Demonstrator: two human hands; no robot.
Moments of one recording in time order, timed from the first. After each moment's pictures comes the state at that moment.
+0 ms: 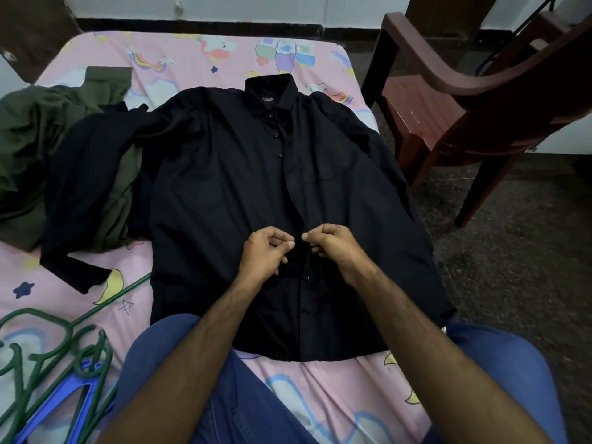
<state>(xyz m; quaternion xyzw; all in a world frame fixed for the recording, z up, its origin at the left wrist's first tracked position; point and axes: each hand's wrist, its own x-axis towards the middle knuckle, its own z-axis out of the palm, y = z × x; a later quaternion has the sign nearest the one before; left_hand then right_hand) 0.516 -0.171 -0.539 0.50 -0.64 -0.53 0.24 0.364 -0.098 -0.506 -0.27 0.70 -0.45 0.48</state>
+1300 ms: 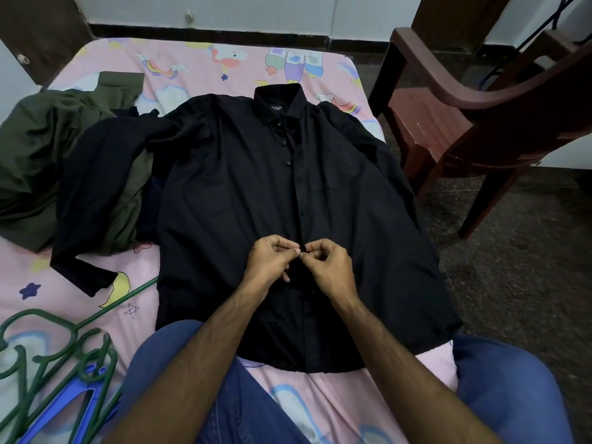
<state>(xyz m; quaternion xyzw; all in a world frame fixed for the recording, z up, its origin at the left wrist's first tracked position) 0.518 -0.172 -0.538 0.50 -0.55 -0.62 0.26 0.401 -0.088 -0.526 -0.33 0.76 -0.46 0.32</state>
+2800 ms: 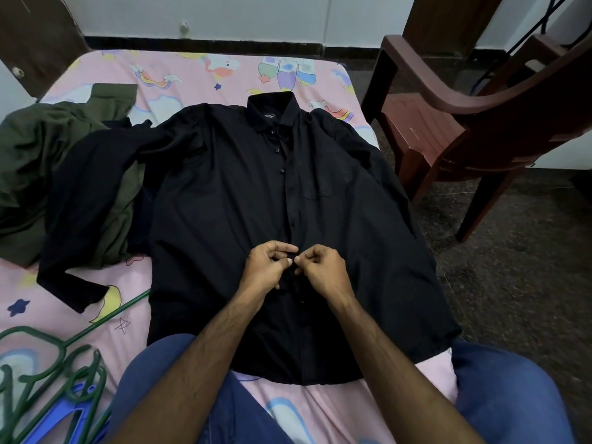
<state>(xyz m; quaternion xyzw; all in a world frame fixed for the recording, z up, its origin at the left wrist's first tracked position) 0.513 -0.175 -0.538 0.49 -0.60 -0.58 0.24 0.393 -0.100 -0.521 -0.32 0.78 -0.40 0.35</state>
